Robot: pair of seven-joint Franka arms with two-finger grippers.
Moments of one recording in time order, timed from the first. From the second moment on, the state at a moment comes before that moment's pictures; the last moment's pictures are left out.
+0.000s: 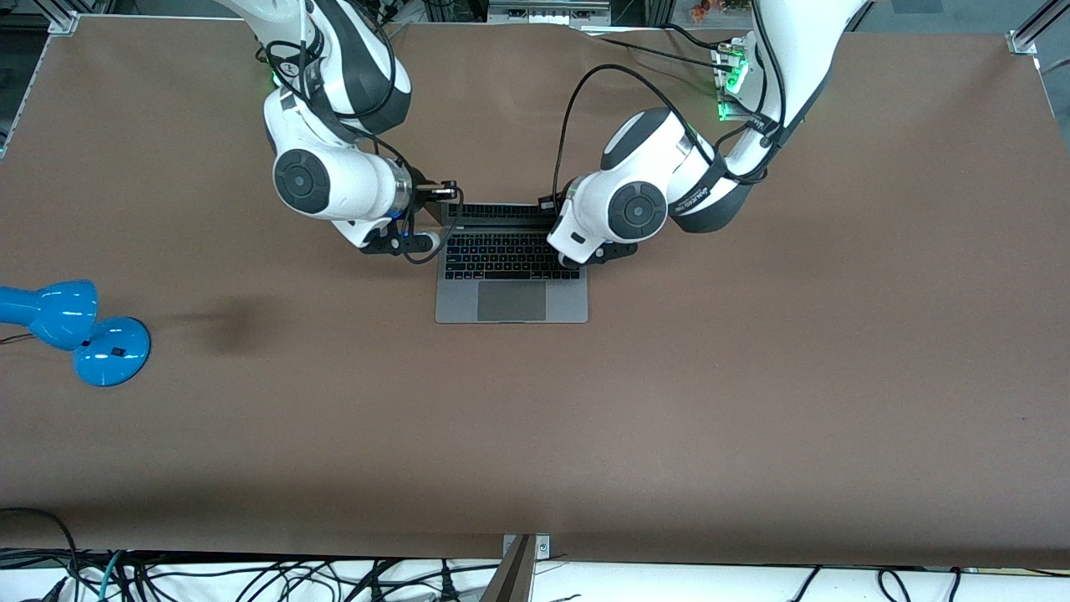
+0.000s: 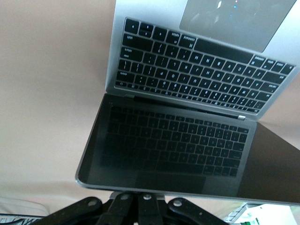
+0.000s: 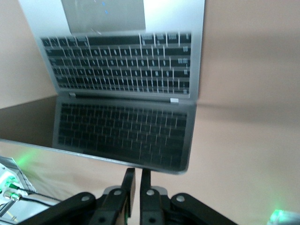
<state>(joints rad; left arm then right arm) -0.24 0.56 -0.51 -1.62 -0.29 1.84 -0.88 0.36 0.25 0.17 -1.91 0.42 1.88 0.33</state>
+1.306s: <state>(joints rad) -0.24 0.69 -0.46 -1.52 -0.24 1.89 -0.87 0.36 0.32 0.12 -1.91 0.42 2.08 0.15</state>
